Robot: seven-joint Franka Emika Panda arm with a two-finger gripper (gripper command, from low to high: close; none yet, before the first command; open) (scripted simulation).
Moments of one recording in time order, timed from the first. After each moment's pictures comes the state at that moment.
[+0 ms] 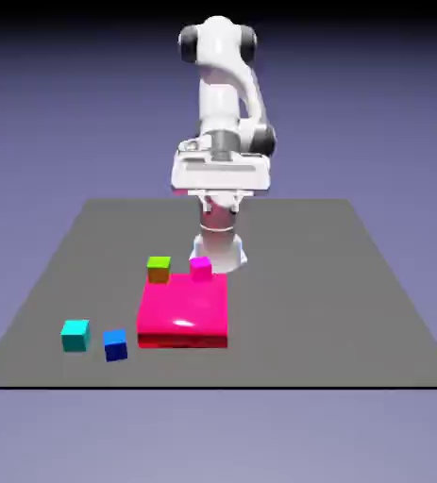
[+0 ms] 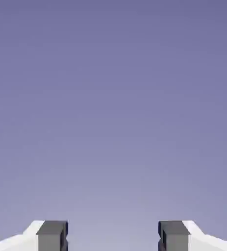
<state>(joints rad) 0.04 -0.57 -0.04 -2.80 -0.02 3.04 0.74</state>
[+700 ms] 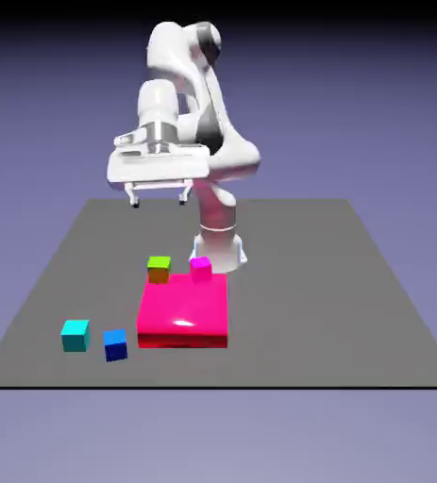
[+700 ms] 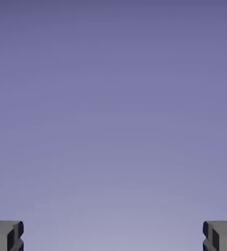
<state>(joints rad) 0.45 -0.61 -0.80 -2.68 -0.31 3.06 0.64</state>
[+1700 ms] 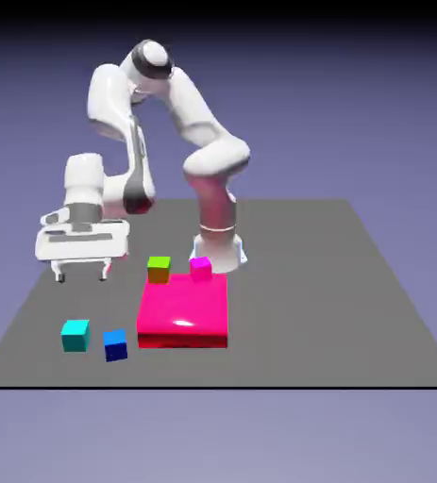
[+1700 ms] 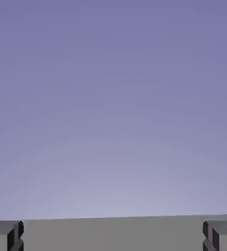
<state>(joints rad) 1.04 -0.66 -1.89 -2.51 -0.74 3.09 0.49</state>
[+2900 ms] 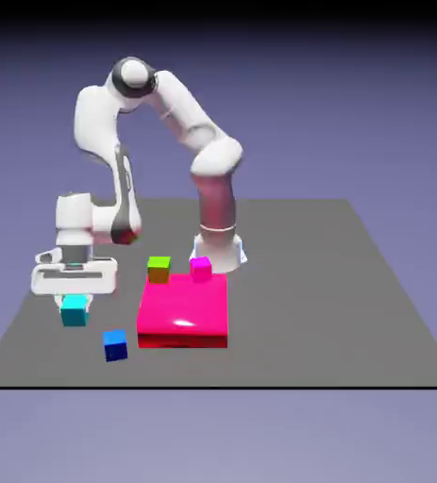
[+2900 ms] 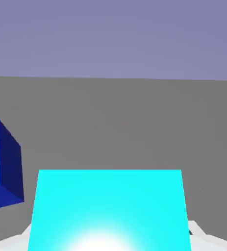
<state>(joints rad) 1.21 -0.60 -2.18 -2.46 -0.78 3.11 0.50</state>
